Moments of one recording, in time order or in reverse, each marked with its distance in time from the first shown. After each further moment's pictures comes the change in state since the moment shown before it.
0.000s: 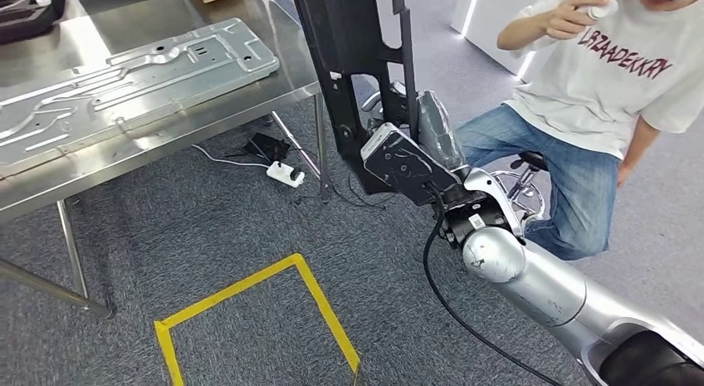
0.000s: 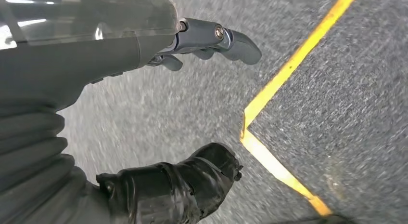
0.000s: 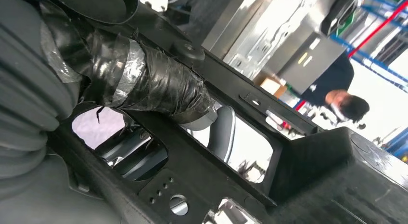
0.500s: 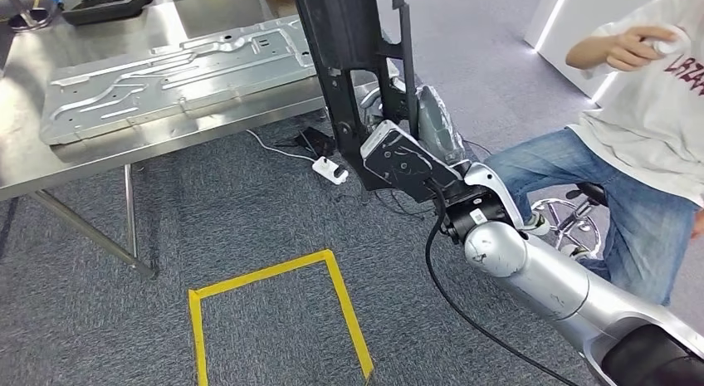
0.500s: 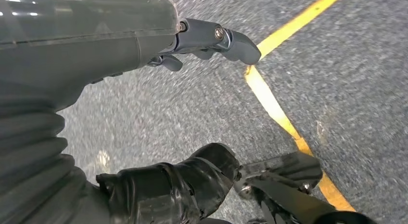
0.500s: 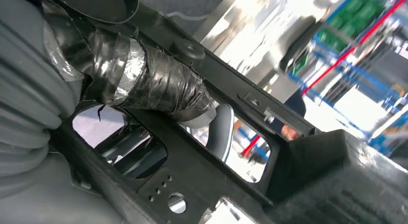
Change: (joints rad) left arm 0.006 -0.004 0.060 0.000 0.059 -0.128 -0.048; right arm -0.019 -0.003 0.000 -0.002 0.001 0.022 0.006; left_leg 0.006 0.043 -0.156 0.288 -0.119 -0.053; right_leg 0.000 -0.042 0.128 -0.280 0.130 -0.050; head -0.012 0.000
